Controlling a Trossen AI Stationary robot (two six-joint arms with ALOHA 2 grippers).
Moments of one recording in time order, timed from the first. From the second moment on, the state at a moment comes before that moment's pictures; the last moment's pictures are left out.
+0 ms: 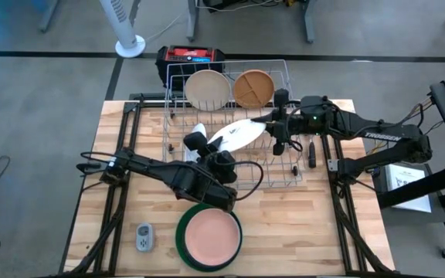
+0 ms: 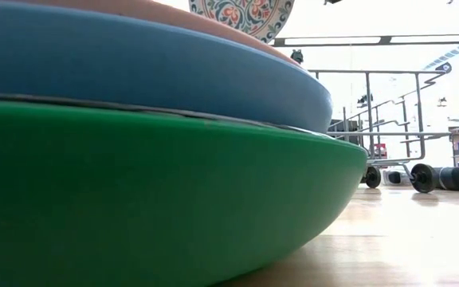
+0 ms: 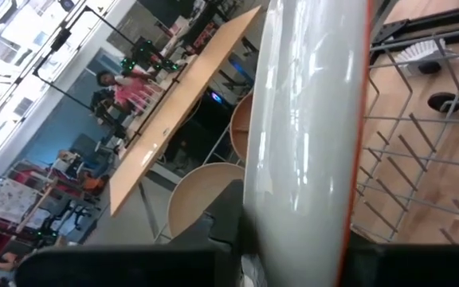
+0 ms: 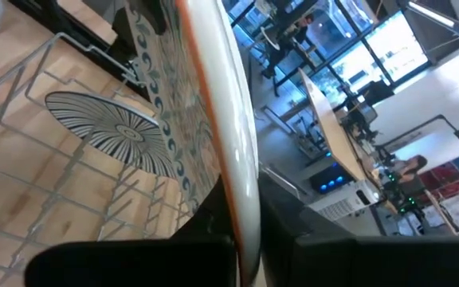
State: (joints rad) left arm -0.35 2.07 2.34 -1.57 -1.32 -0.55; right arm -0.15 1.16 1.17 -0.28 0.05 -0.81
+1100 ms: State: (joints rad) left arm -0.38 2.04 2.34 -1.57 -1.18 -0.42; right arm -0.15 1.15 1.17 -0.28 0.25 -0.97
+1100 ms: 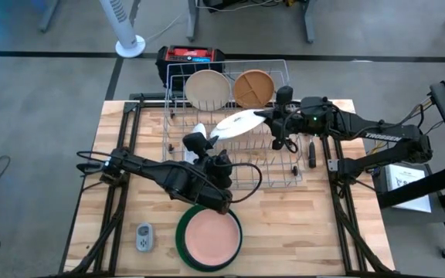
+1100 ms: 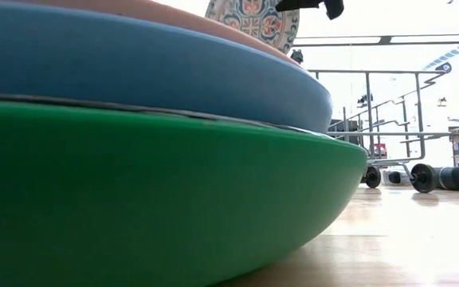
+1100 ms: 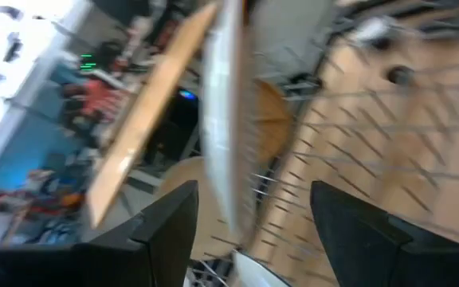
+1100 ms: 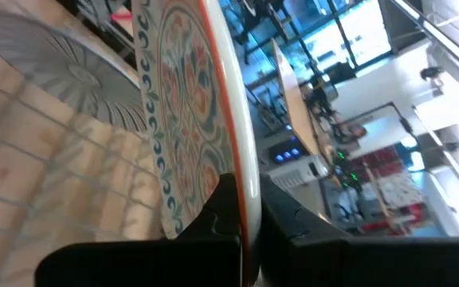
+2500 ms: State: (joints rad) left arm -0.45 1.85 1.85 -1.56 -0.94 -0.67; right arm 0.08 1.24 0.98 -0.10 0.52 -1.30
